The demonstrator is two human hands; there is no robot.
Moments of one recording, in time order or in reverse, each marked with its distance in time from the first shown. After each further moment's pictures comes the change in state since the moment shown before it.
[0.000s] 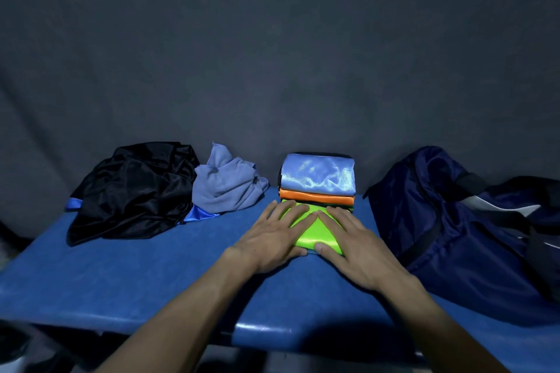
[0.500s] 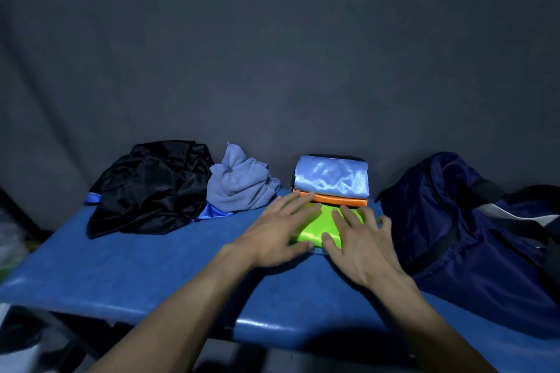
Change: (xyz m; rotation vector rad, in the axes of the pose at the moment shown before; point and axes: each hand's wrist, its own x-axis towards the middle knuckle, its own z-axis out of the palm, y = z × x) left_hand -0.017 -0.017 -0.014 -0.341 0.183 -0.003; right_hand 0.013 -0.042 -0.011 -0.287 0.070 0.209
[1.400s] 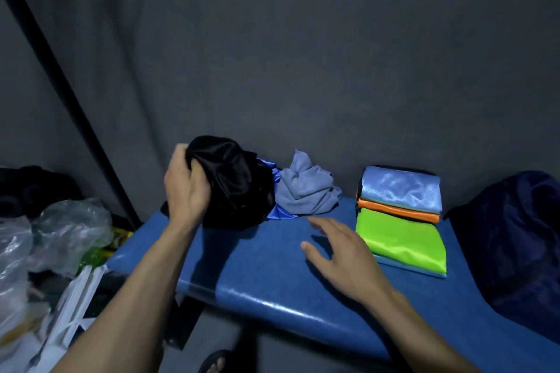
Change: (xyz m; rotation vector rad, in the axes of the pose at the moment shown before) left_hand -0.141 -0.068 -0.167 -0.164 1.111 -0.708; right_hand -0.010 -0.138 -0.020 0.692 0.143 -0.303
